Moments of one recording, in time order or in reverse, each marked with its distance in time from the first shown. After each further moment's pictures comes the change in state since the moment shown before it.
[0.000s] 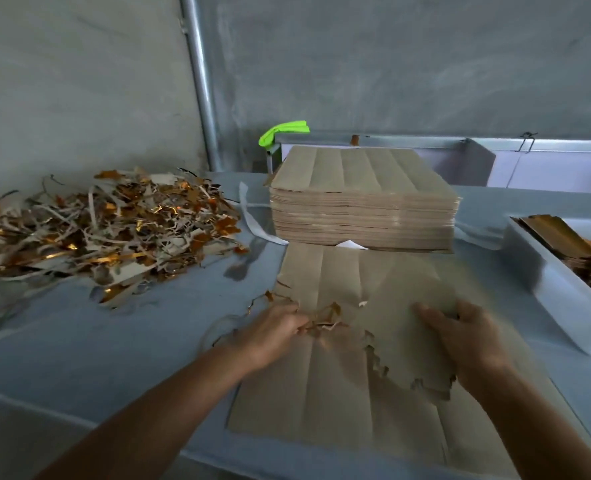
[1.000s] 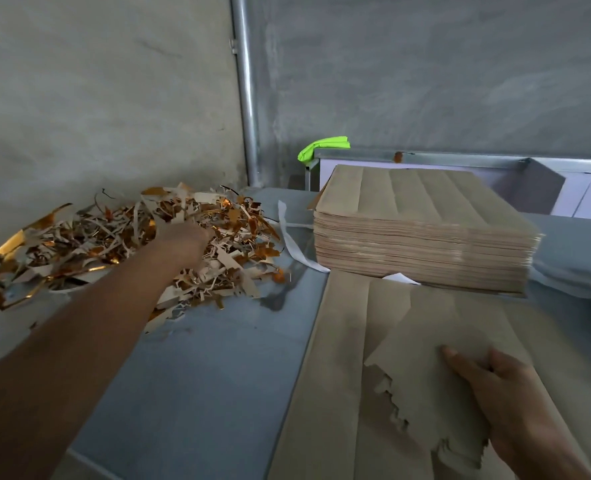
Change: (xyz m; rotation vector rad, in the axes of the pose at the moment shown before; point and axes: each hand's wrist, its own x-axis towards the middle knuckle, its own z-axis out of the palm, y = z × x) left_hand 0.024 -0.154 -0.176 0.723 -0.363 -0.797; right_hand 0.035 0.015 0.052 0.108 -0.047 0.085
